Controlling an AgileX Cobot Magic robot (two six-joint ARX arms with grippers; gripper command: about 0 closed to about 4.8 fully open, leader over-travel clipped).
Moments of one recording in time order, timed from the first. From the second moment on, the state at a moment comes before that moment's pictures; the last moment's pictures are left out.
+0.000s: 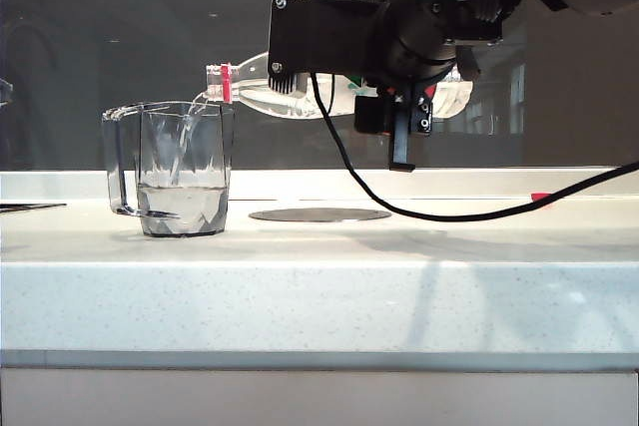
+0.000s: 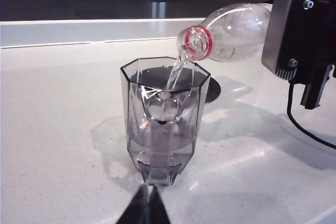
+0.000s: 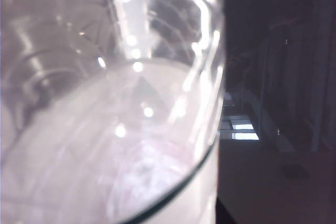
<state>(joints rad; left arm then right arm) -0.54 0.00 0.01 0.00 -0.03 -0.04 0.80 1.61 0.73 0.85 0.72 -1.48</state>
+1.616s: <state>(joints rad) -0.54 0.00 0.01 0.00 -0.03 -0.04 0.80 1.60 0.73 0.88 0.72 -1.48</state>
